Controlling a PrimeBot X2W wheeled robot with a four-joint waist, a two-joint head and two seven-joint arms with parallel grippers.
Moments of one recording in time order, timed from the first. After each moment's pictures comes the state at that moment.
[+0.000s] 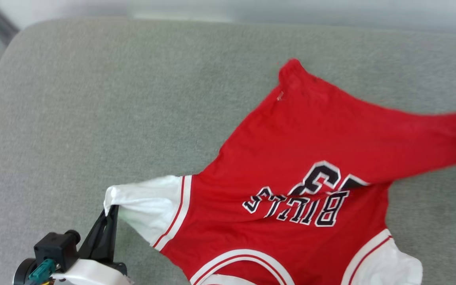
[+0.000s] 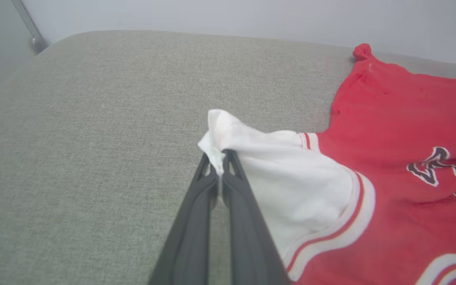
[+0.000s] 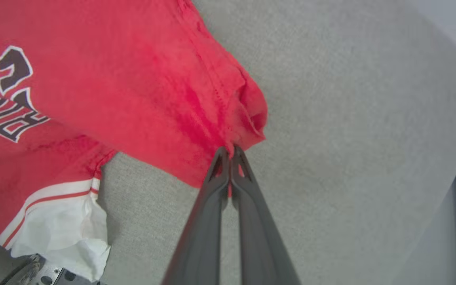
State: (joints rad) left arm 0.01 0.56 -0.44 -0.08 -0.67 0.28 -0.25; right arm -0.67 -0.95 0.45 0.03 0.87 0.13 0.99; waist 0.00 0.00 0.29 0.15
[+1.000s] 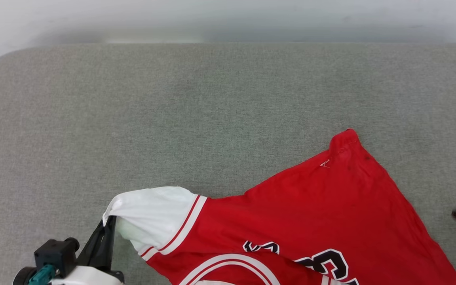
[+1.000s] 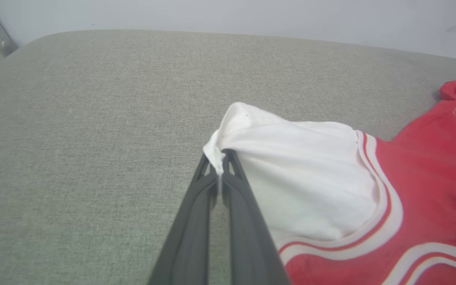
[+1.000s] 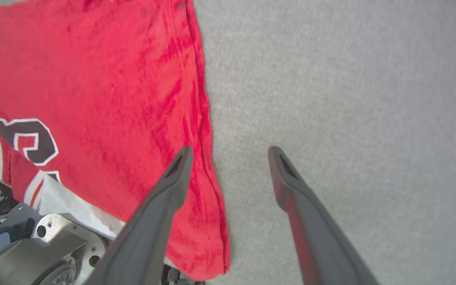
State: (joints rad) left arm 0.05 0.58 -0.44 -0.06 -0.69 0.28 -0.25; right arm 0.03 -0.89 0.06 -0.20 0.86 0.13 0.75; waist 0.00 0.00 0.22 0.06
